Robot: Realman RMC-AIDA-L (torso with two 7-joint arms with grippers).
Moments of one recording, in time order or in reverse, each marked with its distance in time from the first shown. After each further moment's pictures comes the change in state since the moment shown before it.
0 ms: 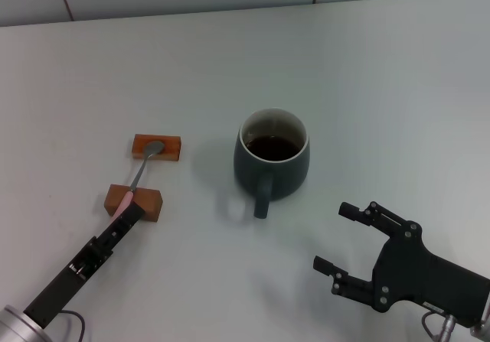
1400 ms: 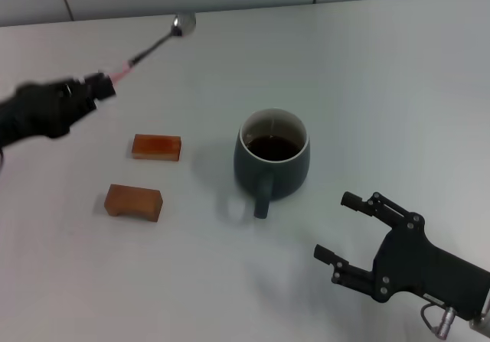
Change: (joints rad) left arm -0.219 0.005 0.254 0.846 0.034 0.236 -0.225; right arm 0.004 0.004 0.023 0.005 0.011 -0.013 -0.009
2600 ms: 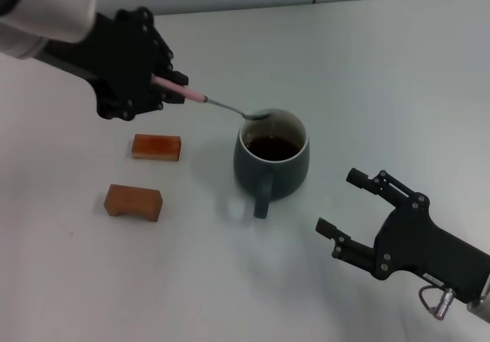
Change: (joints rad) left arm -0.264 -0.005 0.649 0.998 0.551 0.202 -0.069; right arm 0.023 0.002 0.077 0.026 0.002 -0.009 -0.002
